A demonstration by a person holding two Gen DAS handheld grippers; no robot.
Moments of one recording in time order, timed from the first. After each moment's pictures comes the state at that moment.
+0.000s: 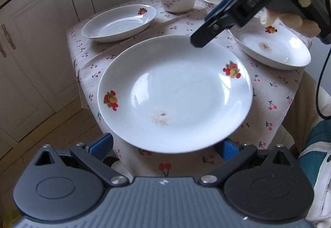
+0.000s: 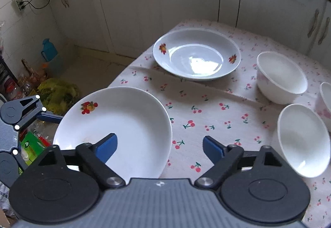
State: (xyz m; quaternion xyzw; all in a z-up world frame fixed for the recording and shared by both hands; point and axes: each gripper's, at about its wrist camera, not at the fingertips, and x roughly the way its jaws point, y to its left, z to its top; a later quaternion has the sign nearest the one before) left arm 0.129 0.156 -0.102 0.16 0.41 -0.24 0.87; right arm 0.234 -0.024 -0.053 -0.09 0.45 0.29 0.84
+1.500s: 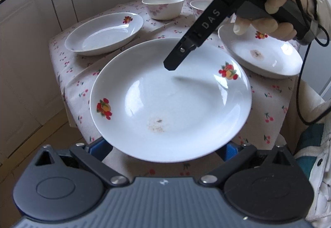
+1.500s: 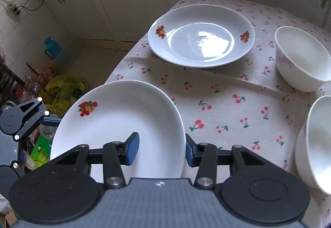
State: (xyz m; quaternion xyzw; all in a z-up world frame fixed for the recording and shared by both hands) left arm 0.155 0.146 -0.097 0.17 0.40 -0.29 0.85; right arm 0.279 -0.018 -0.076 -0.04 0.51 0.30 0.81
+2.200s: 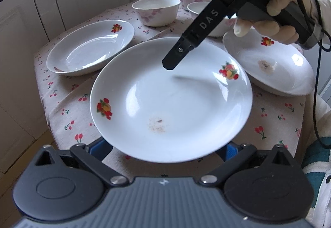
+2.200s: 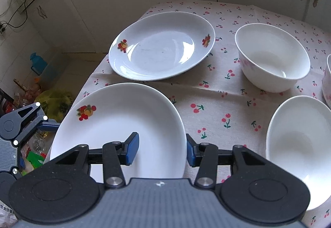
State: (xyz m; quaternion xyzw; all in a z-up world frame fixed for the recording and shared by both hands) left arm 0.194 0.120 -0.108 0.18 0.39 -0.31 0.85; right arm 0.306 -0.053 -0.081 -0.02 0.50 0.26 0.82
